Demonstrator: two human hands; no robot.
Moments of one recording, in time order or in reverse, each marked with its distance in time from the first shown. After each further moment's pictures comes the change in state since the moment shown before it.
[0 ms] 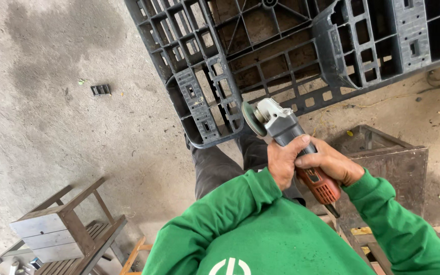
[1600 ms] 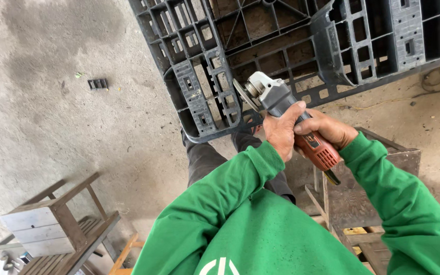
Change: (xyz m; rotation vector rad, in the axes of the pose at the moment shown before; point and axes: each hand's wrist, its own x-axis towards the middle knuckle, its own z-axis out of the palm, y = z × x) left_hand 0.043 0.000 0.018 -0.091 0.139 0.141; right_hand 0.031 -0.026 -0.033 0.140 -0.122 0.074
